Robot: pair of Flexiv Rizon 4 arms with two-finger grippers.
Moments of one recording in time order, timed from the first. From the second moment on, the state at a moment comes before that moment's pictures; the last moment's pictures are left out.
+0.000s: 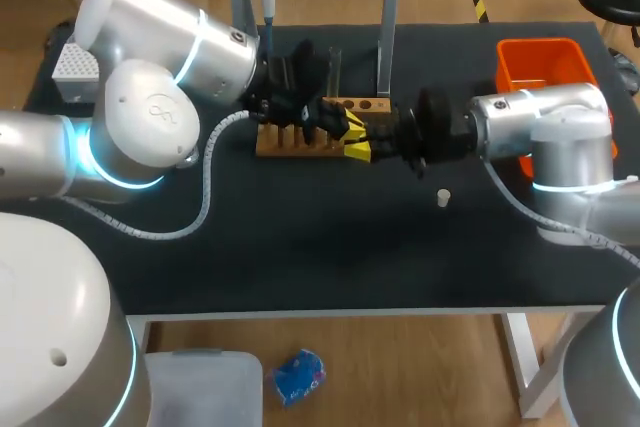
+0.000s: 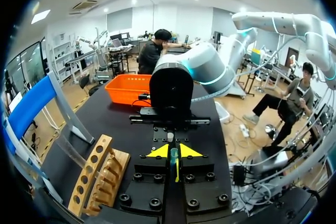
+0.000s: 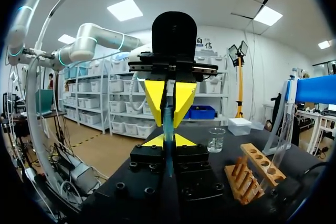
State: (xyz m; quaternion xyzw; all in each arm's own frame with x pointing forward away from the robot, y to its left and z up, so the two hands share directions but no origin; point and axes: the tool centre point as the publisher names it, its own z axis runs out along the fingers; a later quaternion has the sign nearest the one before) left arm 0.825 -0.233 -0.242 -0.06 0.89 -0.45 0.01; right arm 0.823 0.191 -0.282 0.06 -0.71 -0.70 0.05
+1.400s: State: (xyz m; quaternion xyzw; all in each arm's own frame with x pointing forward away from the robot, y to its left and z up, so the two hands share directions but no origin) left arm 0.944 -0.114 -0.179 -0.19 0.83 -0.48 0.20; right arm 0.781 0.116 -0.280 0.07 -0.71 -0.69 0.07
